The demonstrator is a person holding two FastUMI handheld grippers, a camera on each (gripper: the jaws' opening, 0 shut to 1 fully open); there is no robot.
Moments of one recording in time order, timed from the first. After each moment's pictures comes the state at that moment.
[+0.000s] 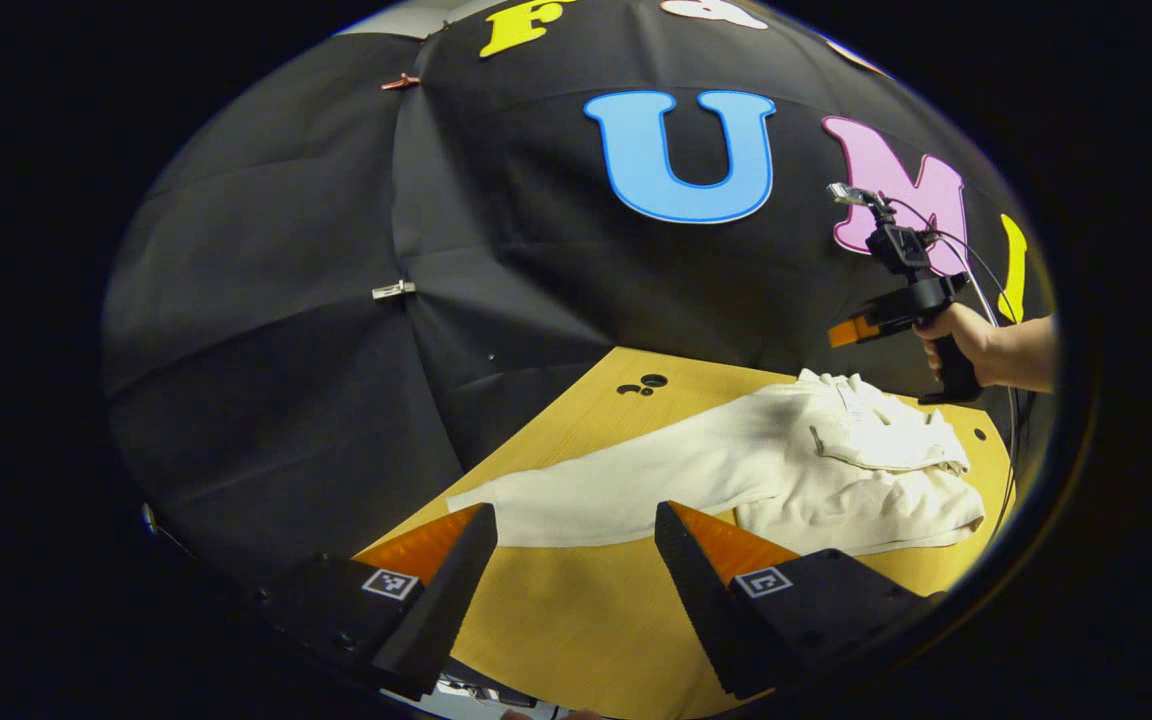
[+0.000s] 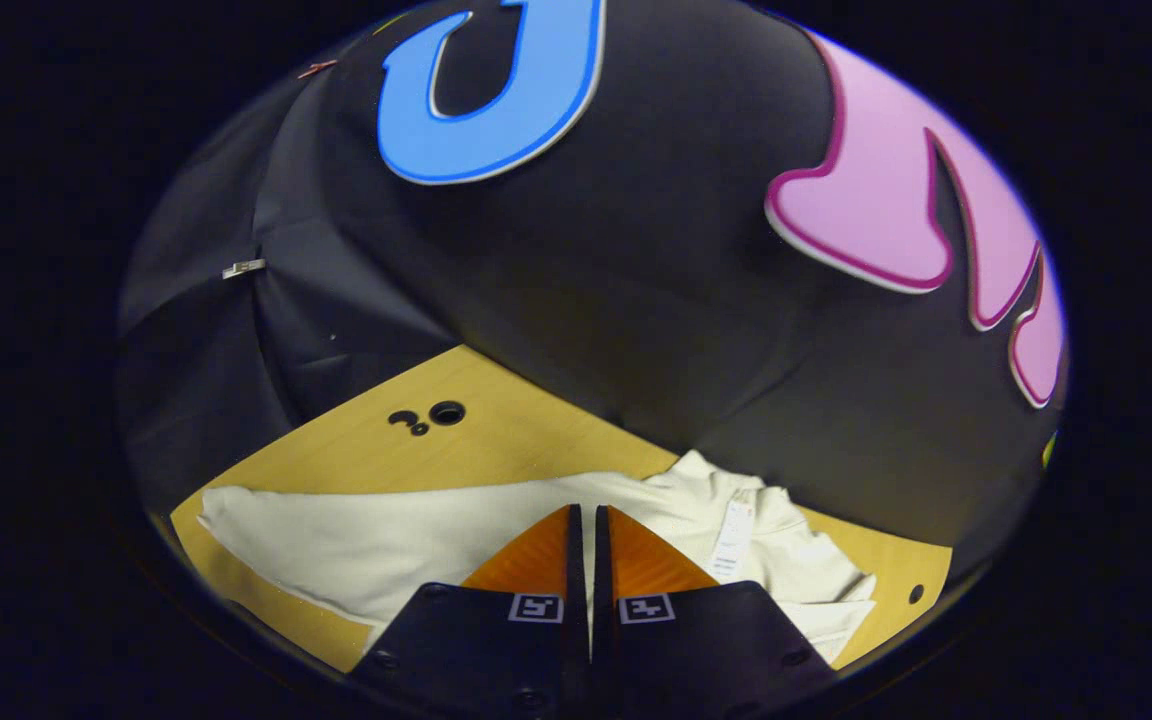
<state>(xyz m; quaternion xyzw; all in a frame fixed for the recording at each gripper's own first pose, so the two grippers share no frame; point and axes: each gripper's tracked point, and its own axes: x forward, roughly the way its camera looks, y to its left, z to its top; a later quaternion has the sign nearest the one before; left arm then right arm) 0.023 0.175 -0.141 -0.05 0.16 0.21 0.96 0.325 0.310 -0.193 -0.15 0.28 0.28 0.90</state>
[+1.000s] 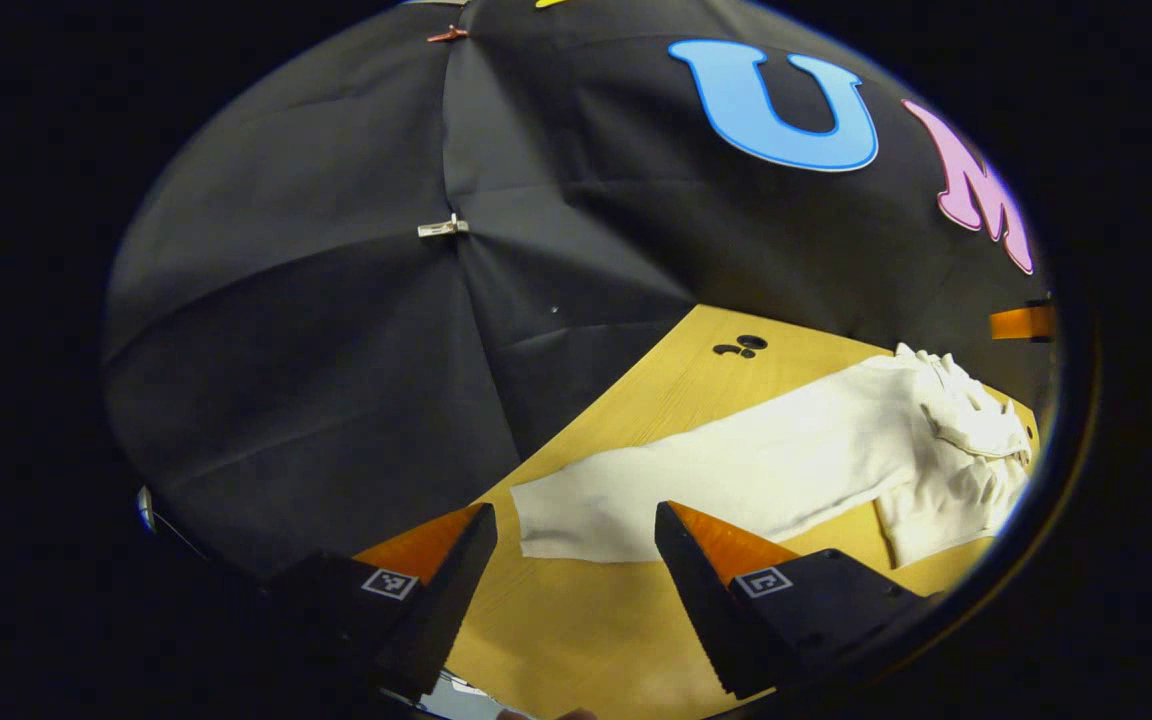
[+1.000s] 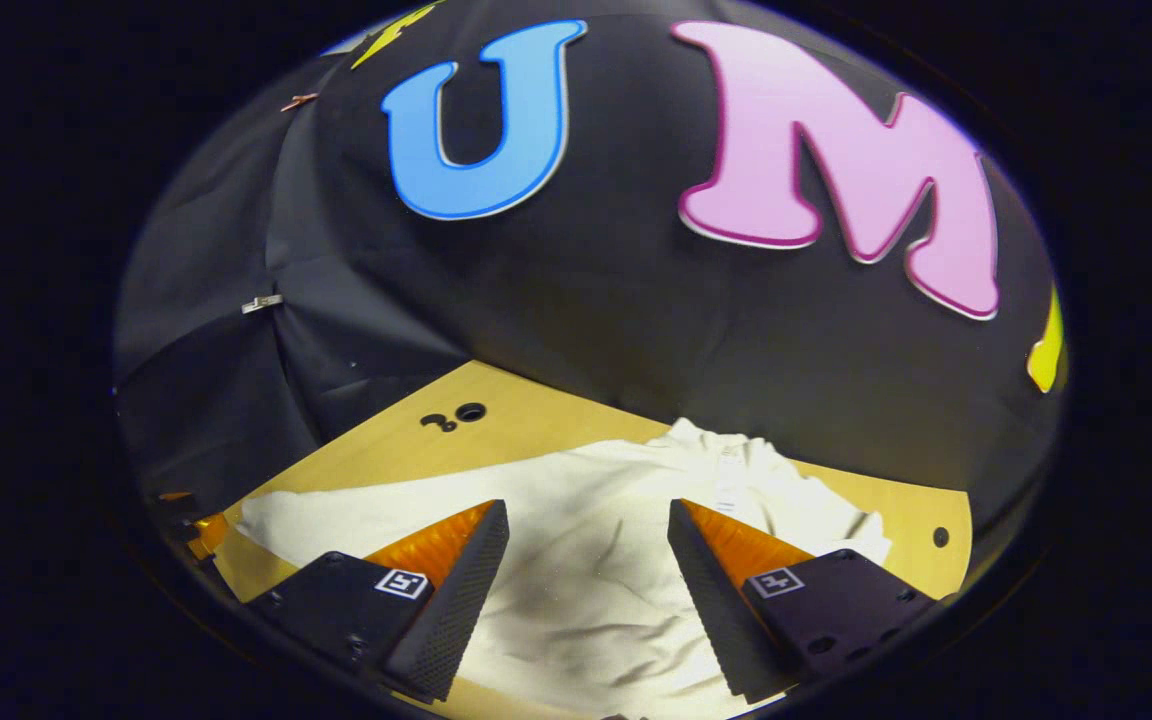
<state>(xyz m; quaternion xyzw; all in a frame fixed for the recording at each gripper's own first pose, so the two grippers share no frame) 0.065 0.294 -0.228 -0.08 0.22 0.27 0.94 0.249 0.225 -0.147 -0.10 0.24 0.24 0.93</state>
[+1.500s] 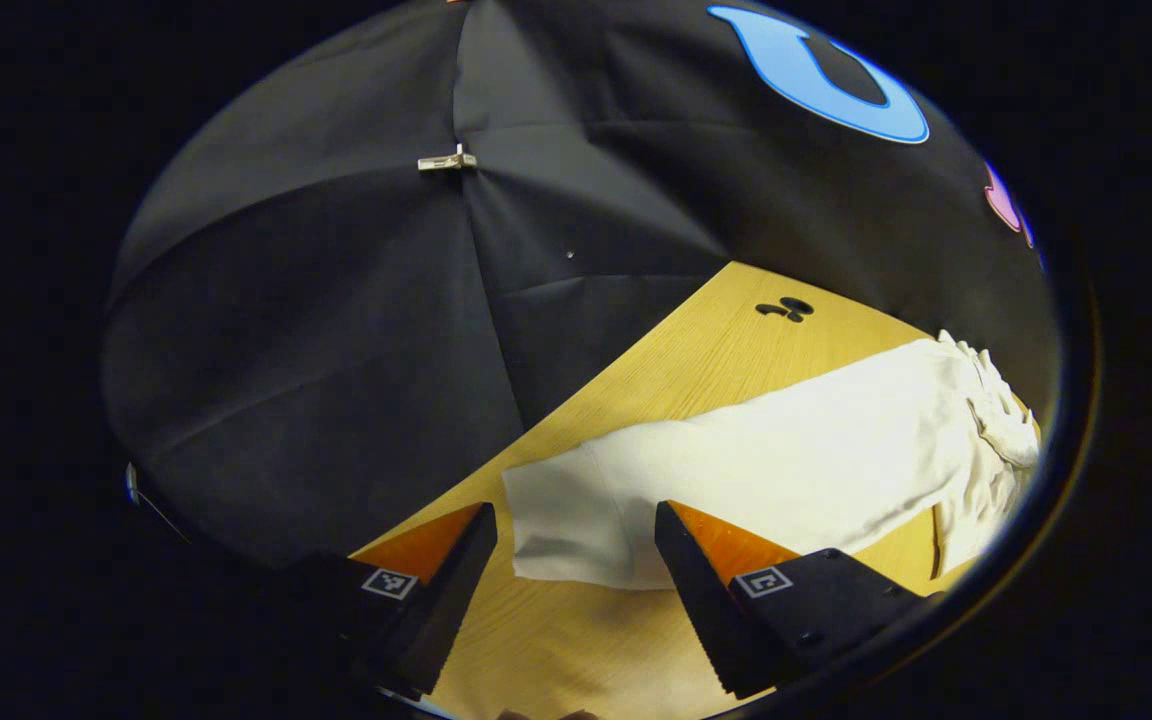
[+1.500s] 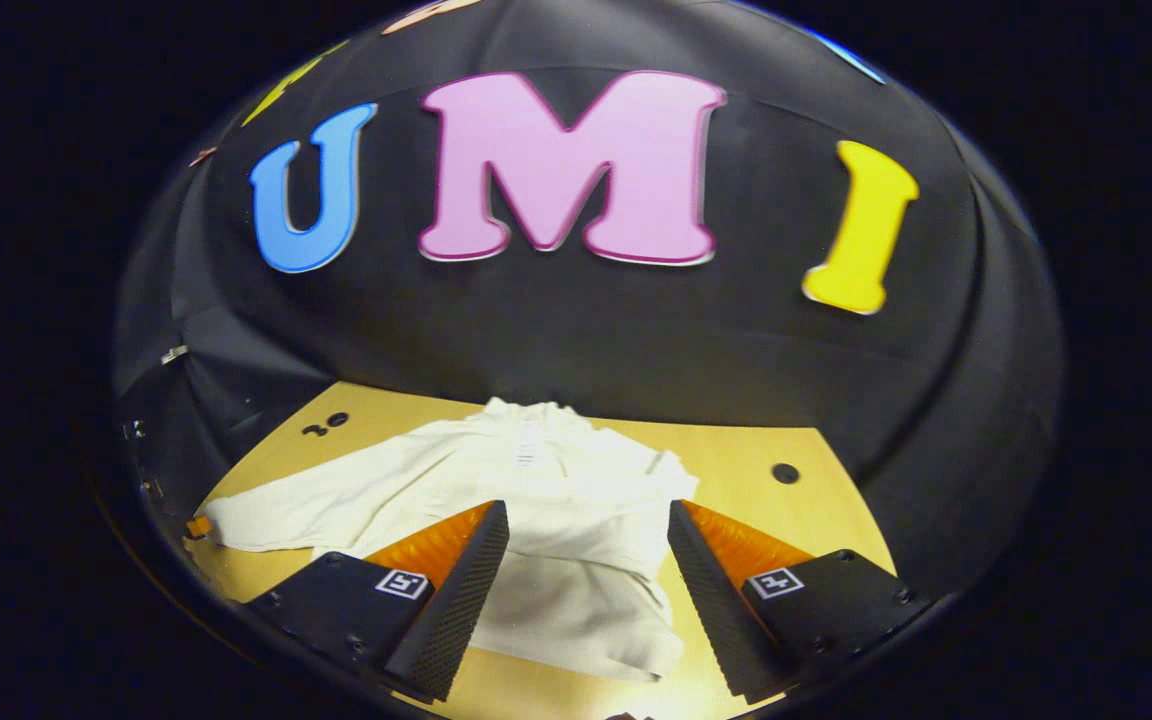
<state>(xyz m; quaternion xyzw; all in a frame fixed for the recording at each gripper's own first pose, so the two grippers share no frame) 0.106 0.323 -0.290 -0.12 0.27 0.28 0.91 0.189 -0.020 -0.104 -0.05 0.23 0.04 0.97</state>
